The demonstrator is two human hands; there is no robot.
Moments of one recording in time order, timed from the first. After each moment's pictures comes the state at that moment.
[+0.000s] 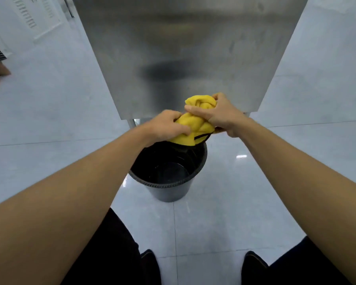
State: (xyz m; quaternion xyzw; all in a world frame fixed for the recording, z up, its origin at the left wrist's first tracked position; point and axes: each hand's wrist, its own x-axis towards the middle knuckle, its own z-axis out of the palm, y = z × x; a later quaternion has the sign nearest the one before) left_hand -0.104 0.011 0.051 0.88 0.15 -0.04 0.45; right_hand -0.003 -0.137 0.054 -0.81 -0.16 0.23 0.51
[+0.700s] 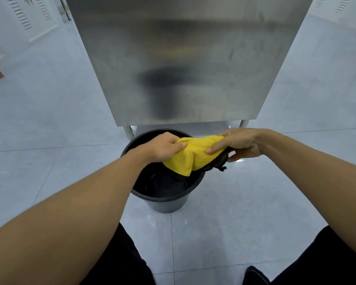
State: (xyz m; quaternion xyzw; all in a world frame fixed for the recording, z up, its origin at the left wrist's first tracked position) left_hand -0.091 0.035 0.007 0.91 0.12 -0.10 0.39; right_hand 0.039 -0.176 0.029 -0.79 -0.14 0.48 0.36
